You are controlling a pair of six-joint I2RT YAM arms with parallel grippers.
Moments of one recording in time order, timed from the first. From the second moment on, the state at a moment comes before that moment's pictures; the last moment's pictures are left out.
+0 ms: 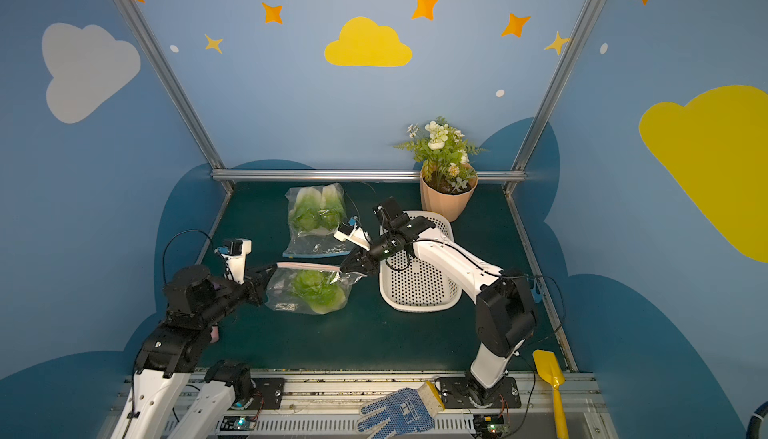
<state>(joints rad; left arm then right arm) -0.11 0.53 0.71 -0.56 0.35 -0.17 0.69 1.70 1.42 -0.68 -0.94 -0.43</state>
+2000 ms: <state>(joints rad) -0.14 0.64 0.84 -0.62 0.46 -0.17 0.68 1.72 1.44 -0.52 -0.88 -0.39</state>
